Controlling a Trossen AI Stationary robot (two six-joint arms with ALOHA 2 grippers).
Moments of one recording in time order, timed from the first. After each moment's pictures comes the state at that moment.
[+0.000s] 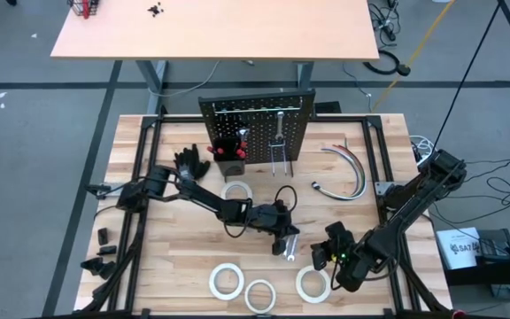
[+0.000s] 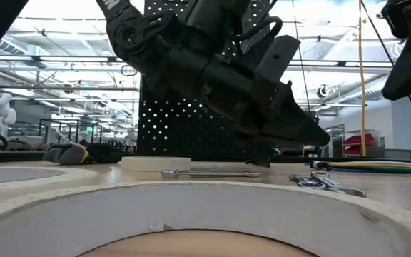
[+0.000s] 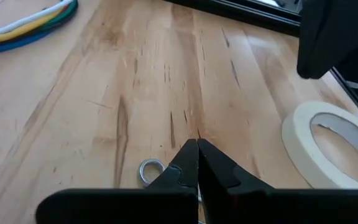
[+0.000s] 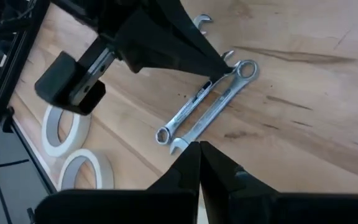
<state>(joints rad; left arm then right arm) -0.17 2.20 1.26 0.50 0.01 -0.28 0.83 1.54 0.89 -0.50 0.69 1.92</state>
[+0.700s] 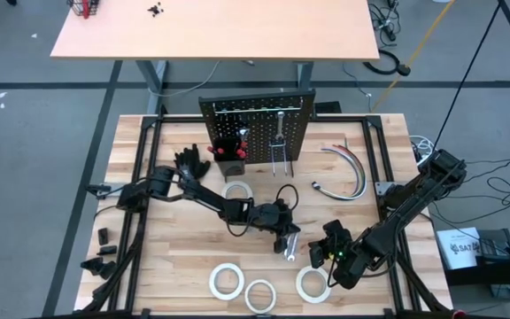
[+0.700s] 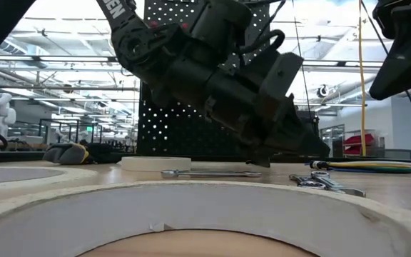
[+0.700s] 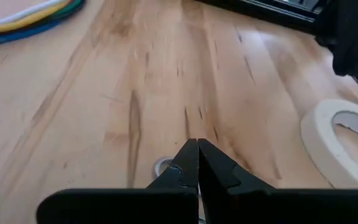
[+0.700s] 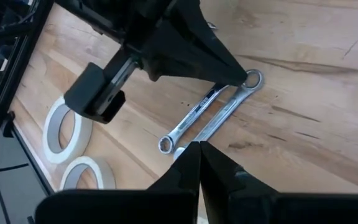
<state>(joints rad) -0.16 2.24 1.27 0.52 0.01 -0.28 0.80 1.54 0.89 -0.48 0.68 1.89</state>
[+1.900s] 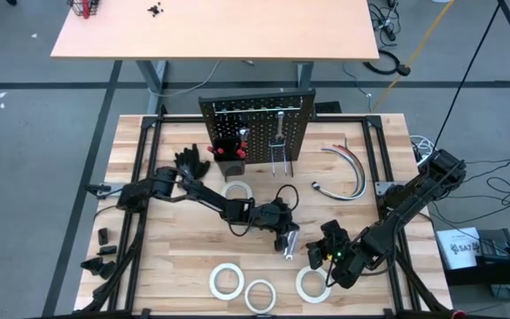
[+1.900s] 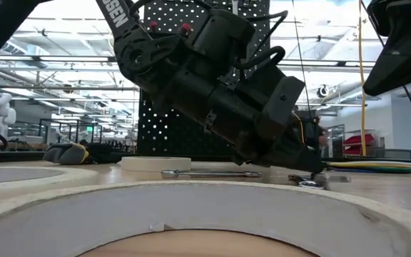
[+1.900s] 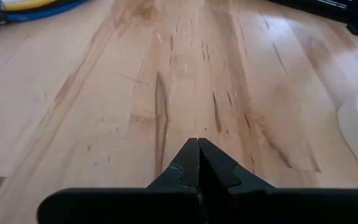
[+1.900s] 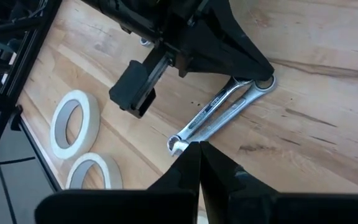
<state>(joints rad) -0.15 2.27 1.28 0.52 -0.02 -0.28 0.78 1.55 0.89 -0.43 0.67 1.82</state>
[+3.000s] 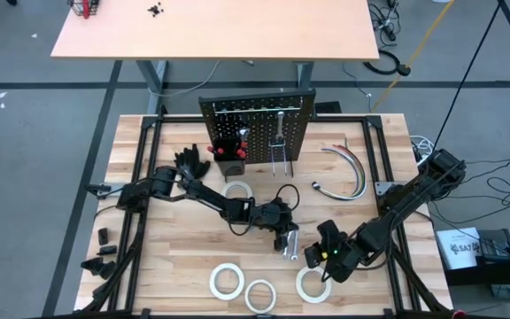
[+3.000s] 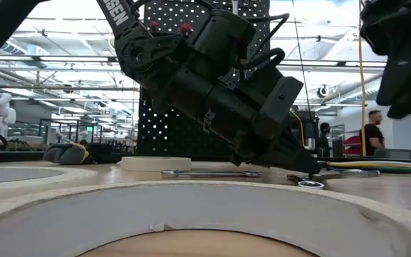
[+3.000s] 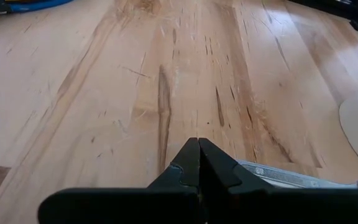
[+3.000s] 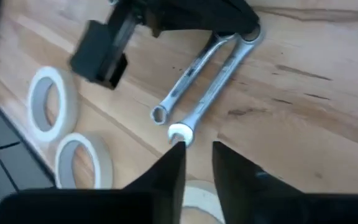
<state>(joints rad) -0.15 2.27 1.28 0.46 -0.01 -0.31 0.72 1.55 0.89 -0.43 0.46 1.87</state>
